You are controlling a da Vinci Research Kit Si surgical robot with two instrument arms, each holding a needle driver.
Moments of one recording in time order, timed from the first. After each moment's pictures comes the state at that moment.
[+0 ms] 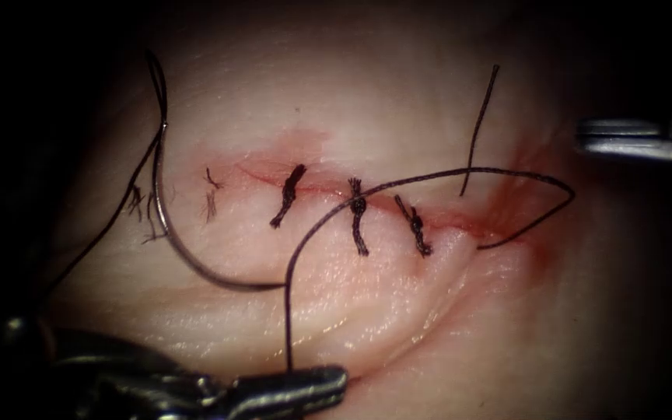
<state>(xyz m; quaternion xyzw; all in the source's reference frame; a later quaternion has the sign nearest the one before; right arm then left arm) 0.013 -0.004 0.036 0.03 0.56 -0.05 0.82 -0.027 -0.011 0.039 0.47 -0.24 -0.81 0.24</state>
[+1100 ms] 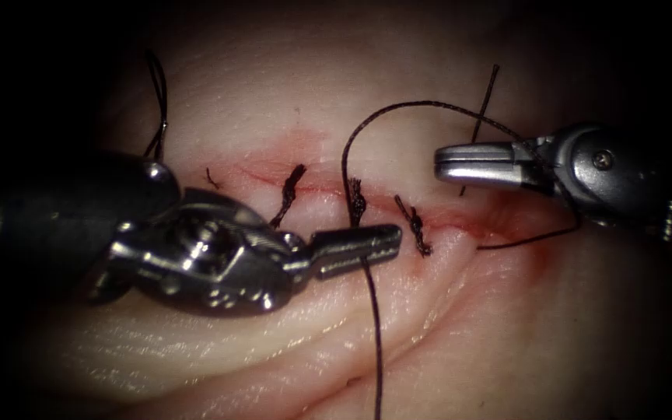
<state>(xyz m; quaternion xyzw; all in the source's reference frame) 0.019 -0.008 0.042 0.09 0.71 0.01 0.70 -0.031 -0.004 0.050 0.48 -0.21 -0.82 0.22</state>
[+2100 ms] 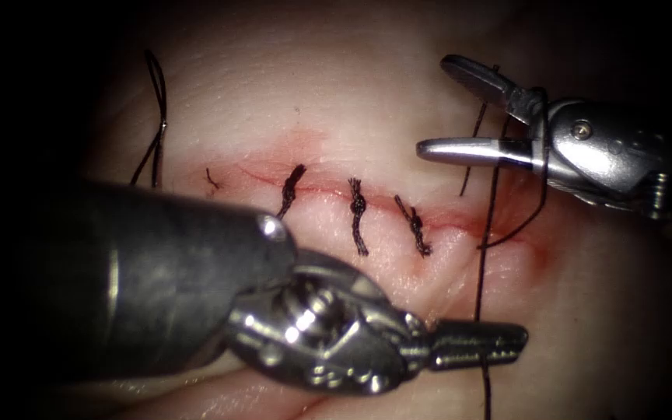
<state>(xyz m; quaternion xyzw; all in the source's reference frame) 0.020 -0.006 0.043 0.01 0.62 0.13 0.77 -0.037 -0.007 0.044 0.58 -0.12 -0.76 0.26</state>
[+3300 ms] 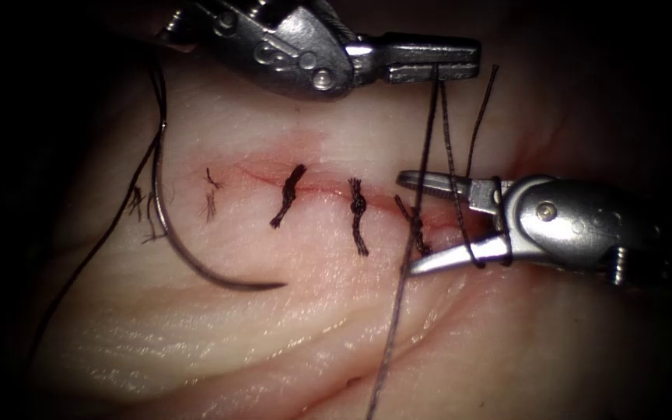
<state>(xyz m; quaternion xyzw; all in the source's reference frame) 0.021 -0.012 0.045 0.16 0.65 -0.01 0.74 -0.032 0.009 0.052 0.64 -0.21 -0.71 0.20</state>
